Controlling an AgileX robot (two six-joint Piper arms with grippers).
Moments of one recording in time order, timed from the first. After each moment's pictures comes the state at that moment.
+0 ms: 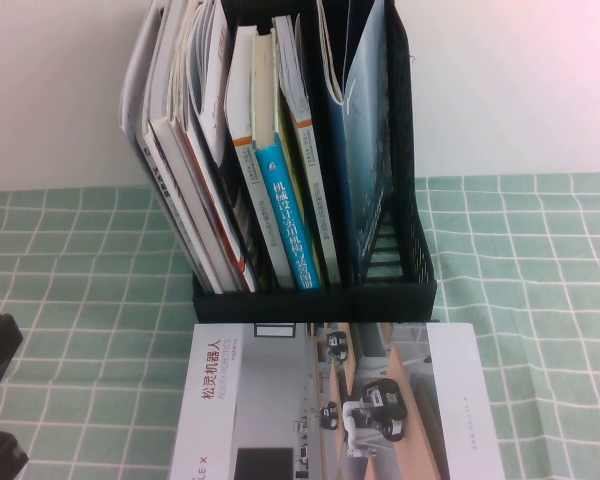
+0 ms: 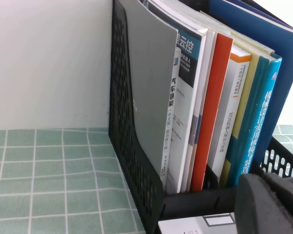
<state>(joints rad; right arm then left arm) 0.69 0.30 -0.32 0.11 0.67 -0.42 -0.32 0.41 -0.38 -0.18 0.21 -0.08</state>
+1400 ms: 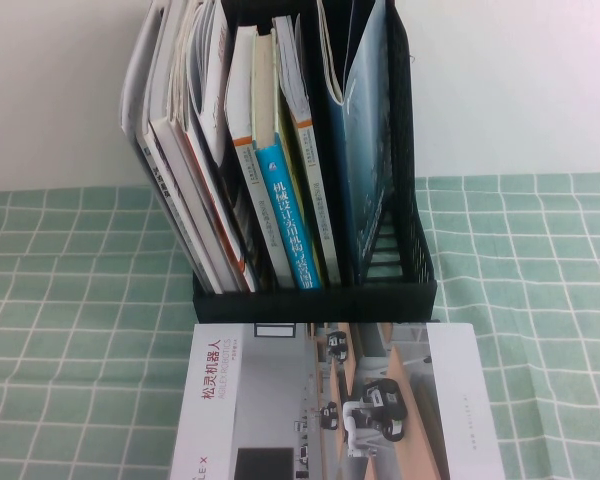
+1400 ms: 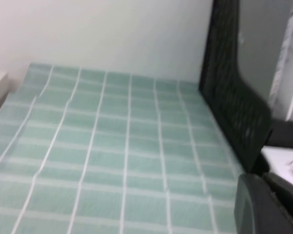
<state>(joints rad) 0.69 0.30 -0.32 0.12 0.67 -0.42 -0.07 -0.01 0.02 -0.17 0.25 -0.07</state>
